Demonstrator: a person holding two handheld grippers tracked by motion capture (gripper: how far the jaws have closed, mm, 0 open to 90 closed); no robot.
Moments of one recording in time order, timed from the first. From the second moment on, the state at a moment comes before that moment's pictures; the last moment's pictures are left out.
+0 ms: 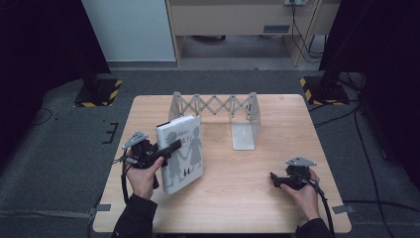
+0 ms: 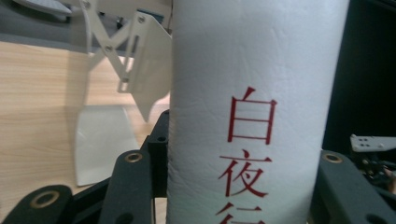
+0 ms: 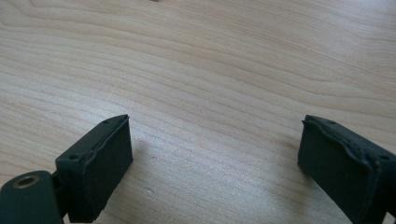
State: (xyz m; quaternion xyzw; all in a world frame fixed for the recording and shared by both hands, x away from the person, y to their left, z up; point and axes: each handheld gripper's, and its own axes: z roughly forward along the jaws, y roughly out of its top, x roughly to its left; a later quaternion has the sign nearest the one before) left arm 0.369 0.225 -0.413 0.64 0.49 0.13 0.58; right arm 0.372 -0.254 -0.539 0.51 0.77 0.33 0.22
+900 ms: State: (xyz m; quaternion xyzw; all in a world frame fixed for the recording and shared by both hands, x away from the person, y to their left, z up) left arm 0.409 0.232 -0.406 0.61 0.51 0.18 0.58; right arm 0.373 -0.254 -0.539 0.51 0.77 0.33 0.22
